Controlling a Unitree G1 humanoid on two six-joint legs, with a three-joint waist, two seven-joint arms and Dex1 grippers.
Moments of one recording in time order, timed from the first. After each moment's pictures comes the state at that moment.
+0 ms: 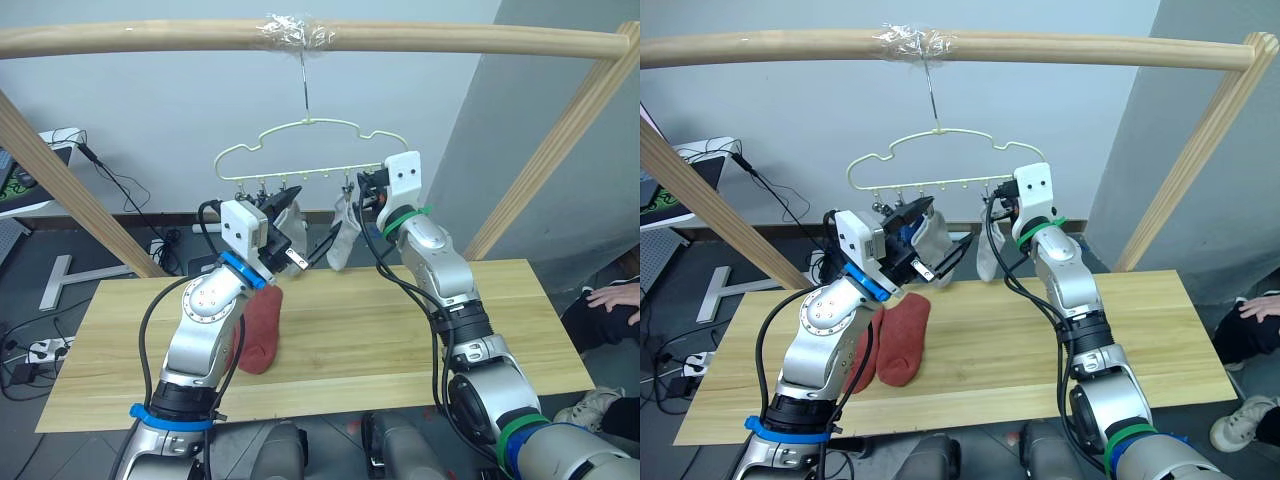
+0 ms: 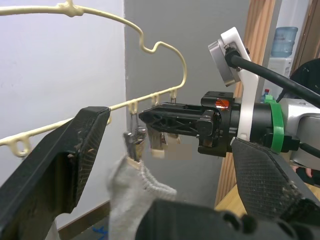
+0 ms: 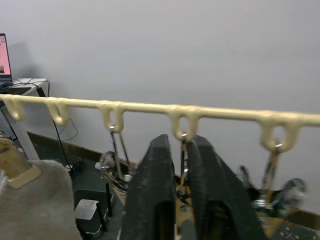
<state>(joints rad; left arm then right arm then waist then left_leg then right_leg) -0.34 0.34 -0.05 -0.16 -0.22 -0.01 -0.53 -0.80 -0.02 0.03 0.36 0.10 0.23 0.20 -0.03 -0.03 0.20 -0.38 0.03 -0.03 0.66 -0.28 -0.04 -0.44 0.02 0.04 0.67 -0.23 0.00</state>
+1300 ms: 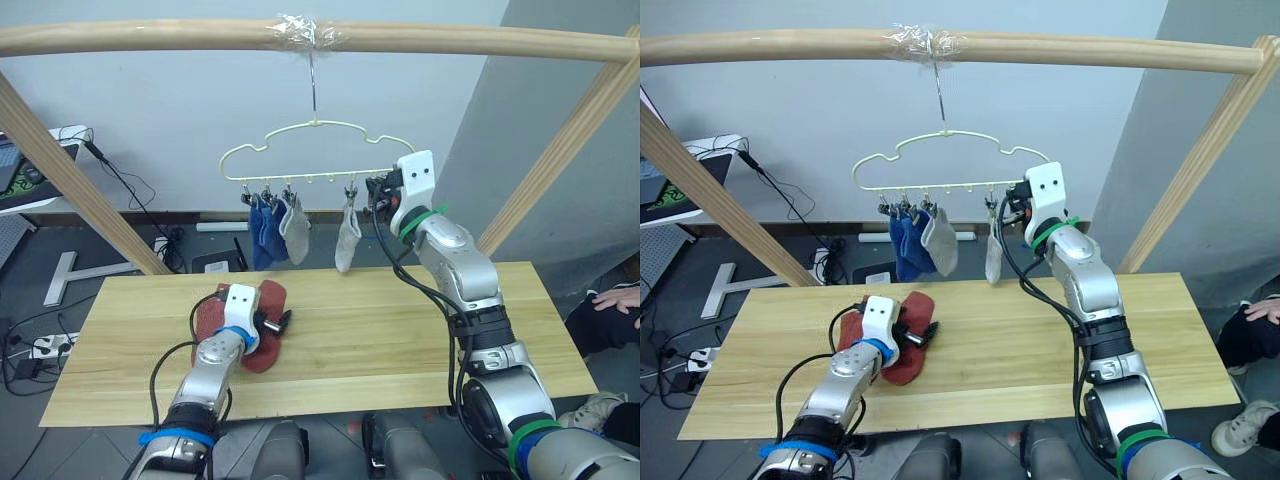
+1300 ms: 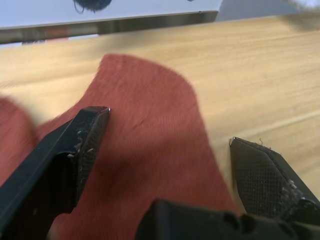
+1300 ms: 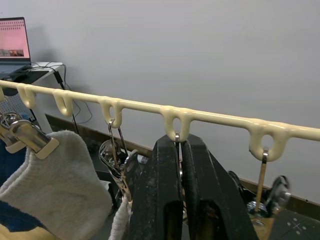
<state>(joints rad) -0.29 0.32 -0.05 0.56 0.02 0.04 -0.36 -0.75 -0.09 0.02 0.19 0.14 0.43 0.28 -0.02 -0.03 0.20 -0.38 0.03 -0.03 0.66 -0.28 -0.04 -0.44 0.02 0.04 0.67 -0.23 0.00</state>
